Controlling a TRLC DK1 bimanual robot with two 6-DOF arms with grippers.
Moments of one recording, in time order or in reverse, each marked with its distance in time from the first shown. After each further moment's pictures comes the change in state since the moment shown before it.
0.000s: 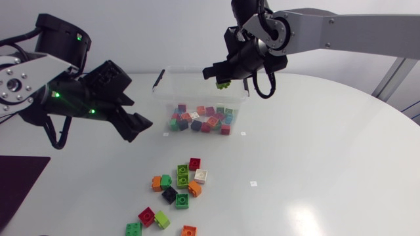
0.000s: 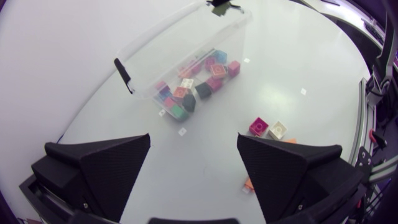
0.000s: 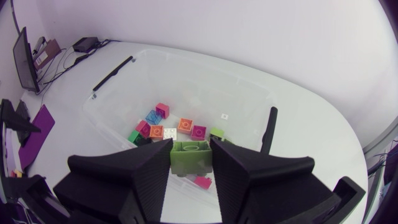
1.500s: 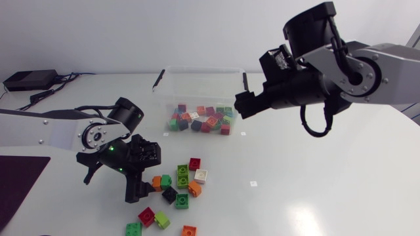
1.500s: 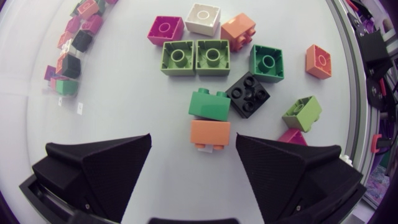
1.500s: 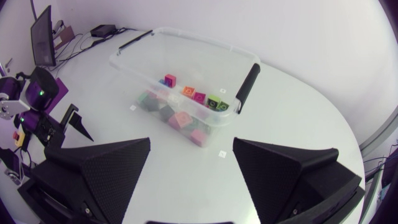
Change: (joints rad) left arm -0.082 0.303 -0.207 0.021 0.034 0.487; right arm -0.032 -0.435 -0.524 0.103 -0.083 -0.106
